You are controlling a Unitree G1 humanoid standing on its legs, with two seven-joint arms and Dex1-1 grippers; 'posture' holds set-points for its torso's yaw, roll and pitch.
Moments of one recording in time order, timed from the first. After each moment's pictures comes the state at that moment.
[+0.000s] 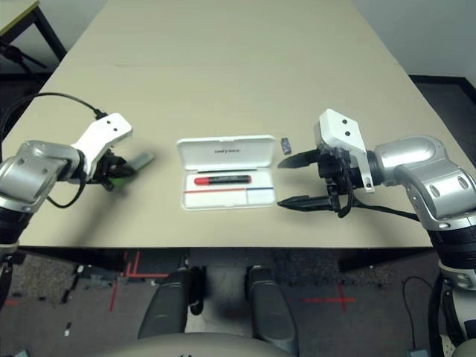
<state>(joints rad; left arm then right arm) -0.57 0.98 -0.27 -0.14 -0.16 0.90 -0.98 -0.47 -0.94 0.08 -0.14 0.44 0.51 1.38</state>
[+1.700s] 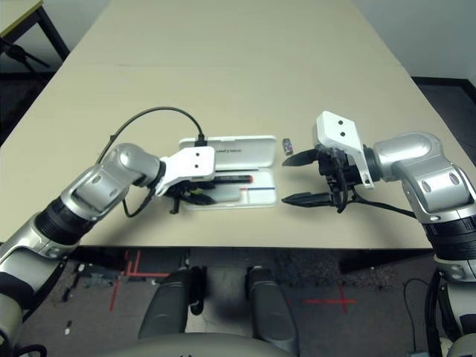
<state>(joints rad) -0.74 0.58 -0.58 -0.14 -0.08 0.69 -1.13 -0.49 -0.94 0.11 -0.07 0.36 0.47 1.40</state>
